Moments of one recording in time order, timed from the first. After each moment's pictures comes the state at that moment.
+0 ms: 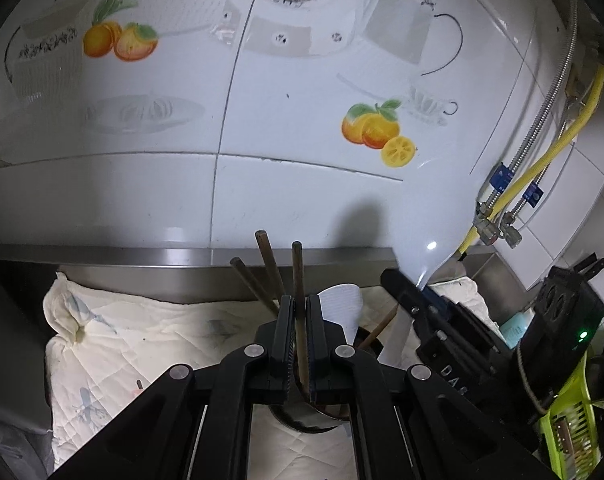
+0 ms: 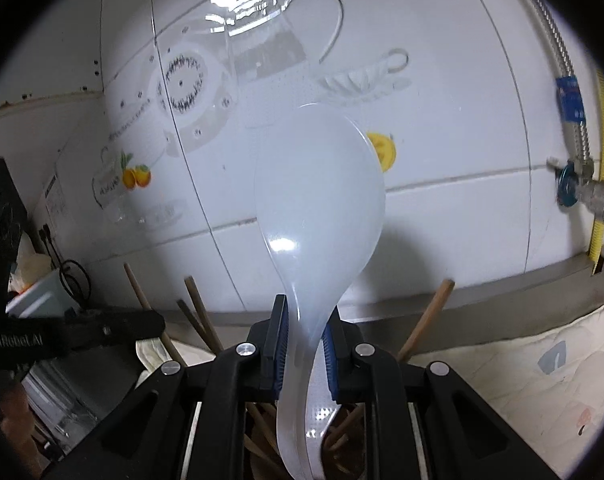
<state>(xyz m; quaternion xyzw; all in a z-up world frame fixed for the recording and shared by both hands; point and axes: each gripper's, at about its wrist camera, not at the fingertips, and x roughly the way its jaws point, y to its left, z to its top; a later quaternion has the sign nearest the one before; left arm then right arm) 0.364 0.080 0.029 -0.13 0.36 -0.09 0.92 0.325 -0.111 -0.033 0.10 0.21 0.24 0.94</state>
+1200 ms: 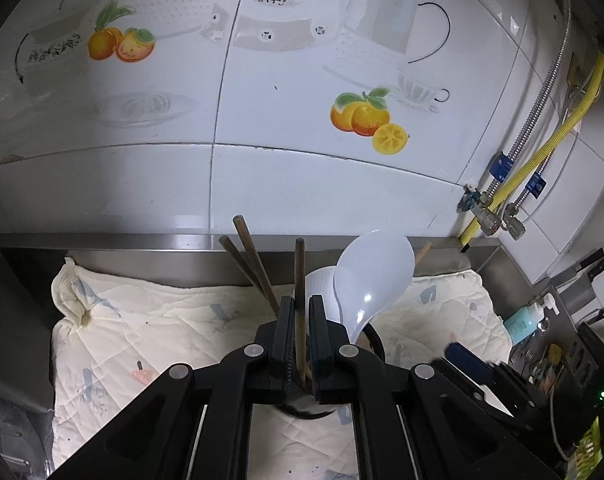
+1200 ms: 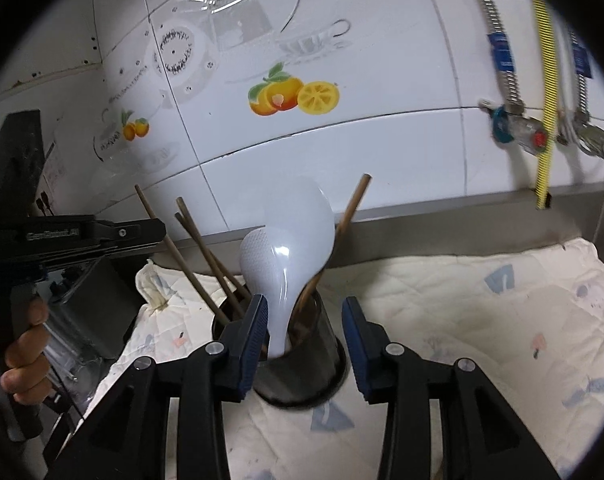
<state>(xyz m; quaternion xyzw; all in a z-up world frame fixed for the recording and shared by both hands) 0.345 0.060 0.035 -0.12 0.37 -0.06 0.92 0.264 -0.162 -0.032 0.09 0.30 0.22 0.92</state>
